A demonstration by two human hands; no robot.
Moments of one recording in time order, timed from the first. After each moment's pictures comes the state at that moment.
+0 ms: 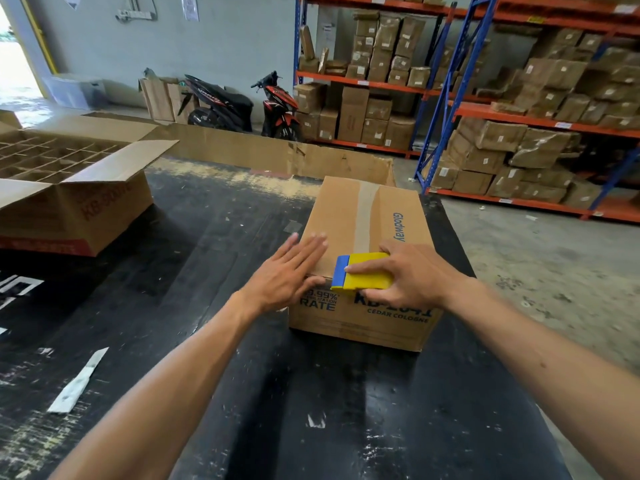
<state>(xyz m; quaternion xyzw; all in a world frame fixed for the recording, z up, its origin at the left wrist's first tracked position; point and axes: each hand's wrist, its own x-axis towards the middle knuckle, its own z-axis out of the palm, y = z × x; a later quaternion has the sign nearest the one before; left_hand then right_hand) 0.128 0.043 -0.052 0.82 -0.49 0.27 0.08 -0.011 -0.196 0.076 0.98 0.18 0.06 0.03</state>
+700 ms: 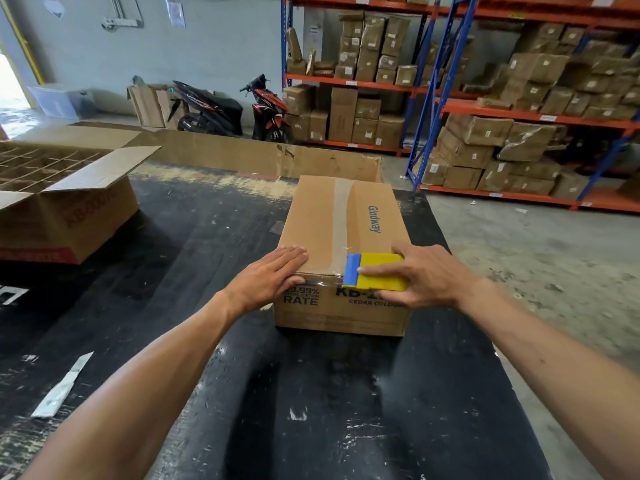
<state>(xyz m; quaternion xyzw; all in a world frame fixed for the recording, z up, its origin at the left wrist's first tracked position) 0.112 0.038 -0.043 0.85 -0.47 0.21 0.10 -0.038 -0.255 0.071 0.98 0.18 0.06 0.07</state>
